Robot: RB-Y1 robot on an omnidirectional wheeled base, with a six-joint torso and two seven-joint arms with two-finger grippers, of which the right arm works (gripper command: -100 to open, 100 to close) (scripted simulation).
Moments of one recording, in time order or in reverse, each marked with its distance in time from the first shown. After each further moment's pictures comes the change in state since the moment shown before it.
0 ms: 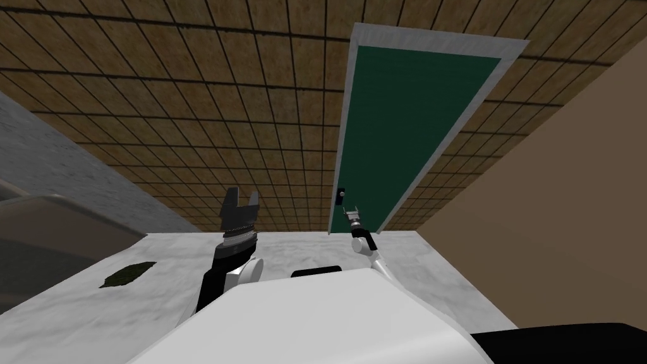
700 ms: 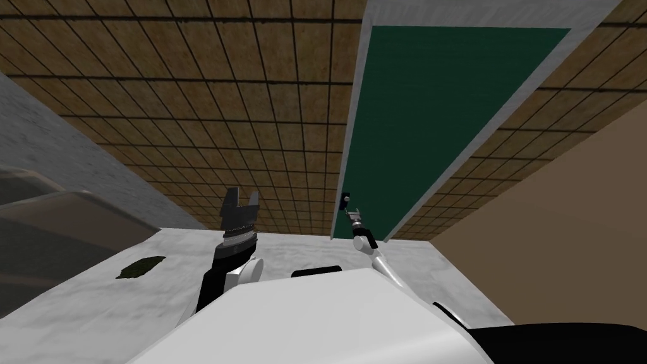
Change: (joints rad) arm -0.048 -0.039 0.017 0.094 -0.092 -0.004 -0.112
